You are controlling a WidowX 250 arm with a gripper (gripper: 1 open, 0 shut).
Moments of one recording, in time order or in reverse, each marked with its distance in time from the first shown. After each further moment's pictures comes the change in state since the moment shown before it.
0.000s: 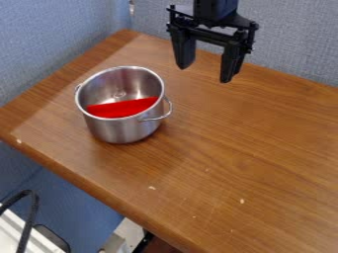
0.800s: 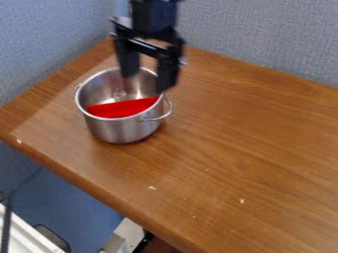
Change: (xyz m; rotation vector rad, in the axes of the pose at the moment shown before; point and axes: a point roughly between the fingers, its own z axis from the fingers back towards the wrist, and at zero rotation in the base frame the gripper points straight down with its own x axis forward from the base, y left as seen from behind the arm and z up) arm -0.044 0.068 -0.003 -0.001 0.002 -0.075
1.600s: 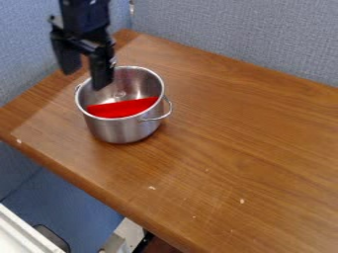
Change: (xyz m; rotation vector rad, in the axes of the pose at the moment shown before) arm -0.023 0.071 -0.020 0.067 -0.006 0.051
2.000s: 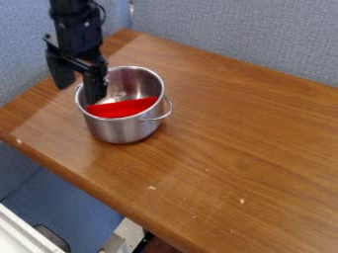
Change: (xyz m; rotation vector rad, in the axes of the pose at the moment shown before) arm 0.004 0.006 -0.028 0.015 0.003 0.000
